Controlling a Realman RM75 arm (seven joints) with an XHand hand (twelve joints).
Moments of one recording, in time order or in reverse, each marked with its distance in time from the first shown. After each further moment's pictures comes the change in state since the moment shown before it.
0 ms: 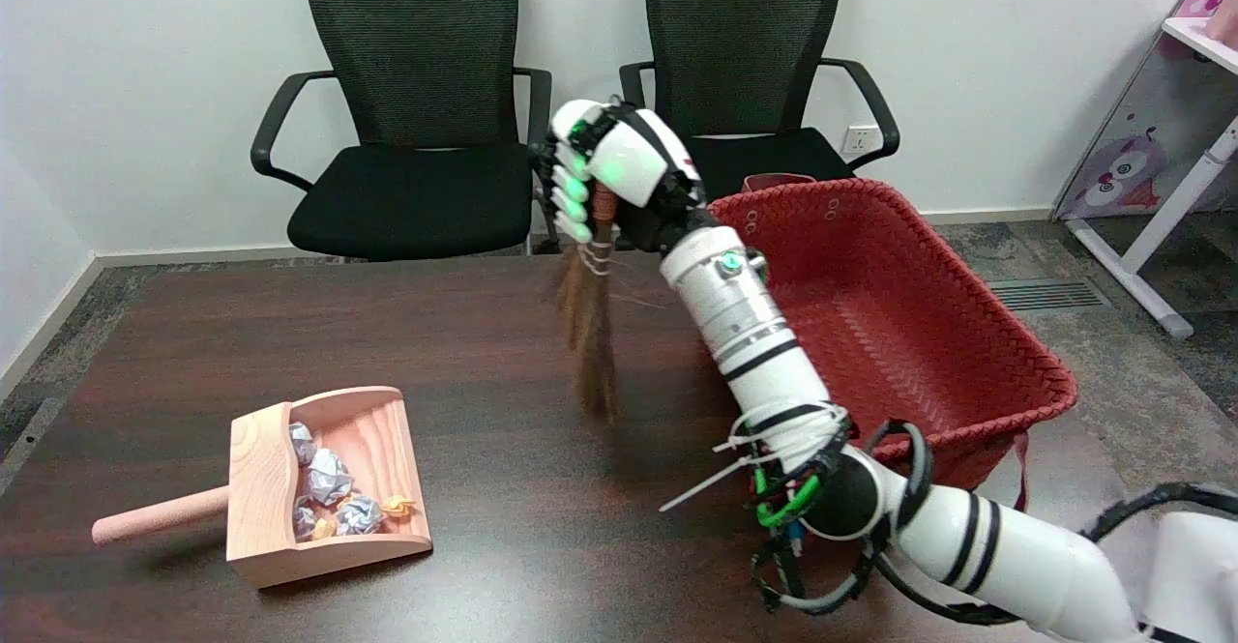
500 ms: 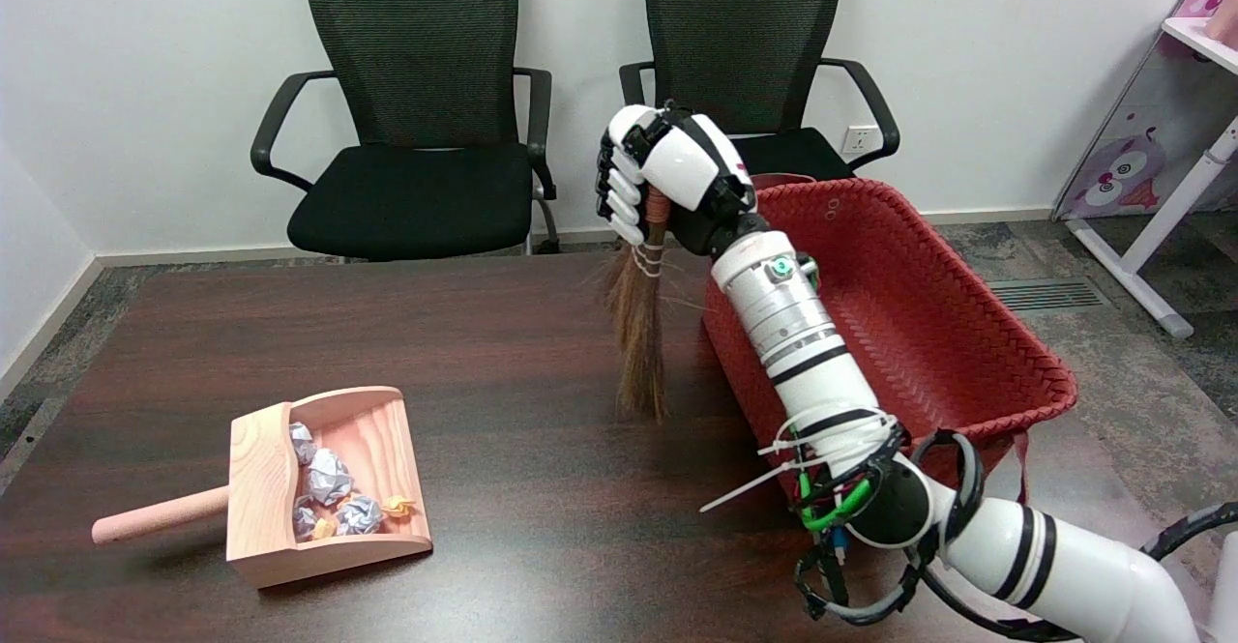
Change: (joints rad) arm -0.085 0.085 0.059 -0.083 0.056 -0.027 -0.076
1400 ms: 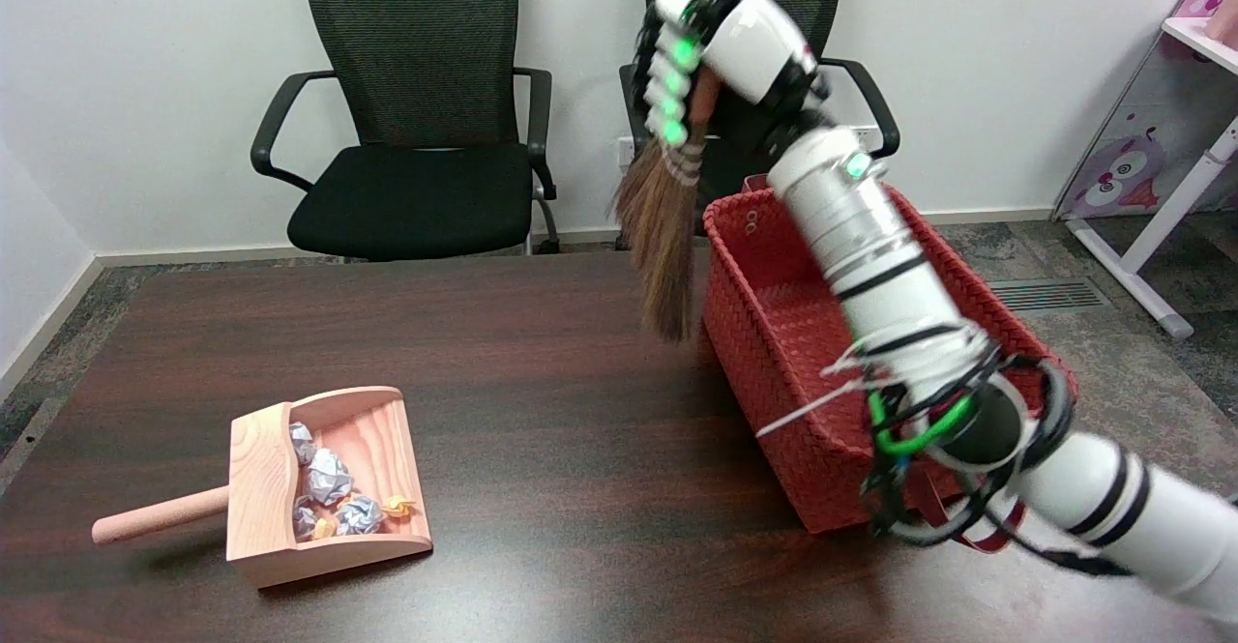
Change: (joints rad) arm 0.019 0.131 0.180 -0.194 0.089 0.157 -0.005
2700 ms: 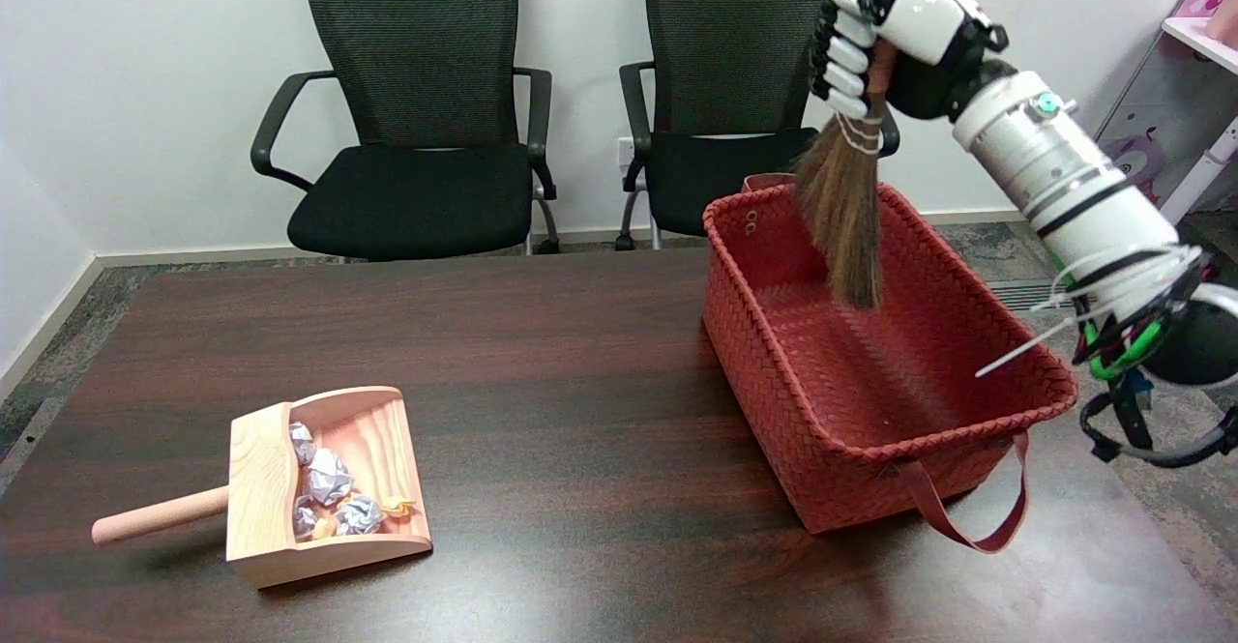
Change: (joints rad) arm -0.164 0.634 0.130 0.060 0.092 -0.066 0.376
